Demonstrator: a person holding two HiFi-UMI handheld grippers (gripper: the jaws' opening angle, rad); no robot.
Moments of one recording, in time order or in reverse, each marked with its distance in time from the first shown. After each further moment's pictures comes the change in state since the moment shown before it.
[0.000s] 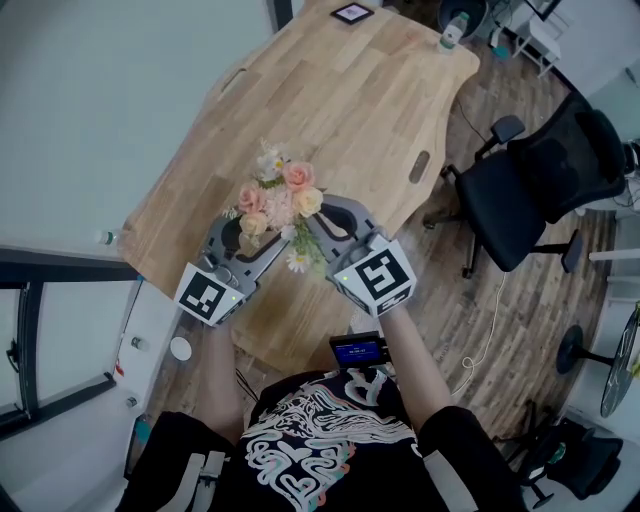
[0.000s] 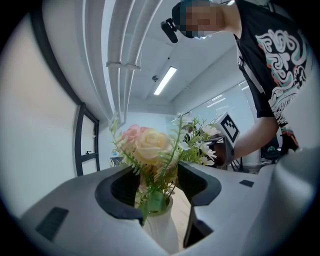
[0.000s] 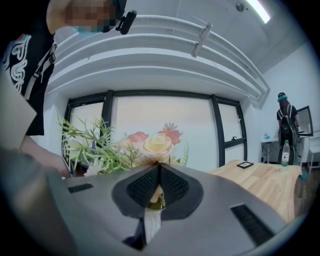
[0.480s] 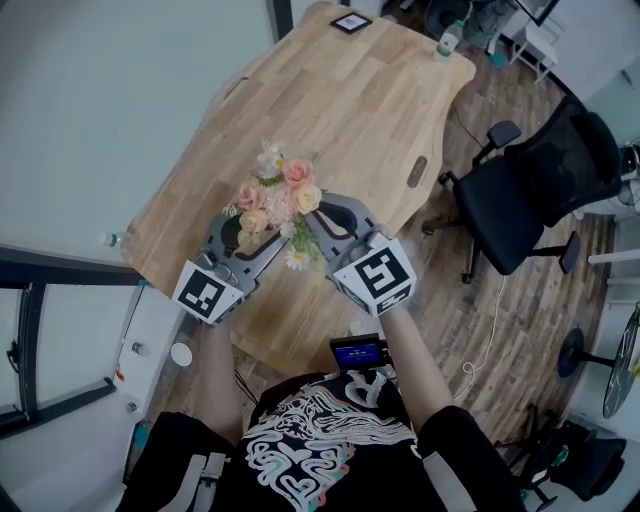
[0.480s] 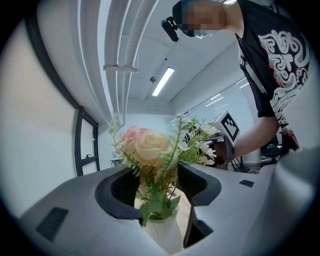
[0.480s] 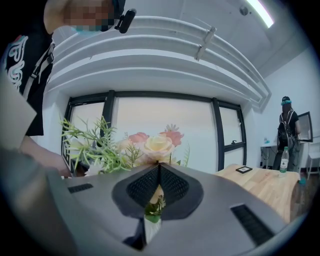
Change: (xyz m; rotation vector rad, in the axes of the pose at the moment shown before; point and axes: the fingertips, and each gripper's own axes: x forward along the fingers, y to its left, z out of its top) left arm -0.002 0.004 0.015 0.030 0.001 0.005; right arm -0.002 0.002 0.019 -0.029 0.000 -0.010
